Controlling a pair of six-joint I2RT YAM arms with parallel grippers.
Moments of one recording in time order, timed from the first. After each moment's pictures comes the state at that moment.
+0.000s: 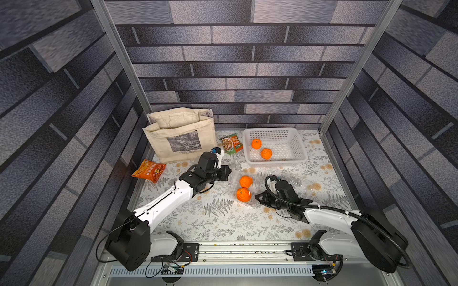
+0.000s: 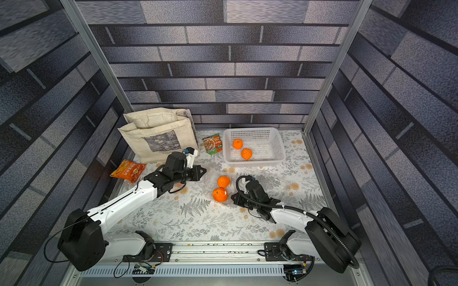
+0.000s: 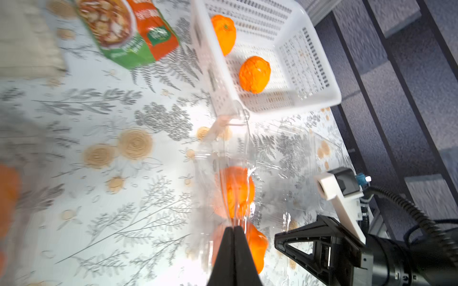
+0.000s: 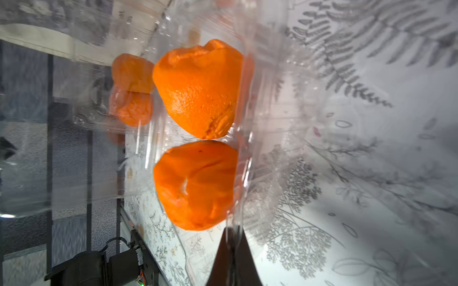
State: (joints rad) left arm -0.51 1.28 0.86 -0.22 0.28 -0.51; right arm 0.71 1.27 0.37 0.22 -0.28 0.95
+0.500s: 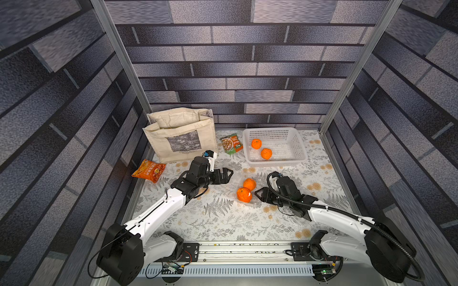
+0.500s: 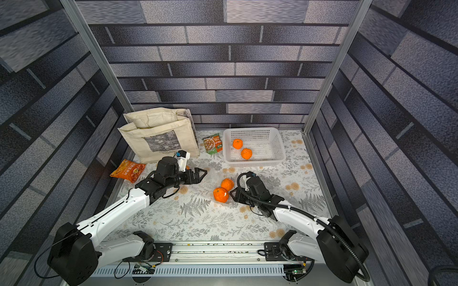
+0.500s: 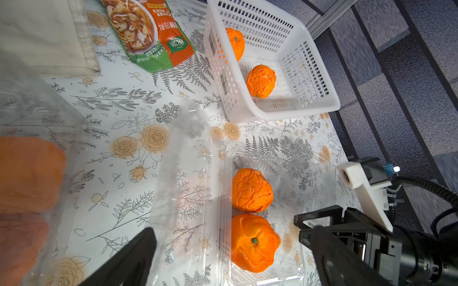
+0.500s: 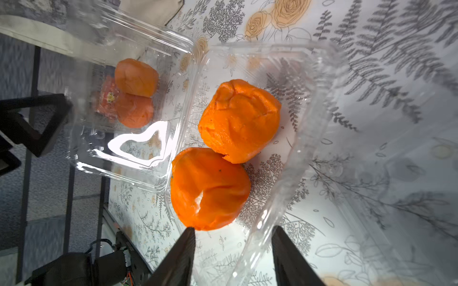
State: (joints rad) left arm -0.46 1.14 0.75 -0.18 0.29 -0.51; right arm 0.70 1.14 0.47 -0.04 -0.21 0.84
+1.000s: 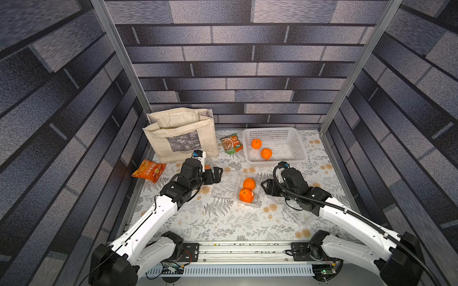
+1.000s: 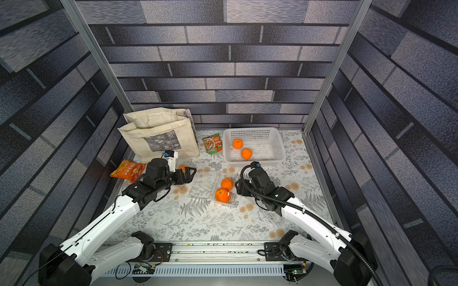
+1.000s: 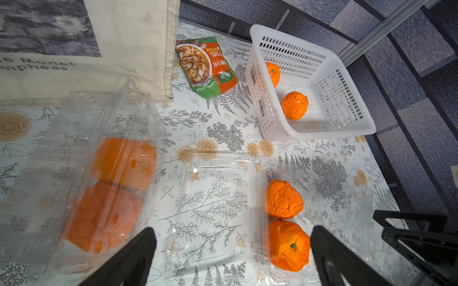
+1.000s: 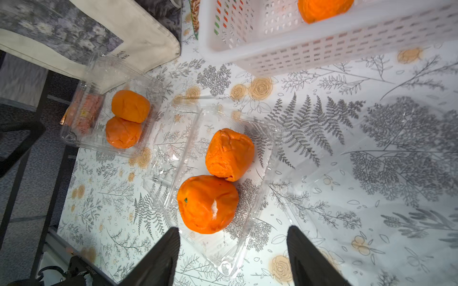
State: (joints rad) left arm -0.44 1.01 0.76 -0.33 0.12 -0.46; right arm 0.70 1.03 0.74 -0.44 -0.01 0.66
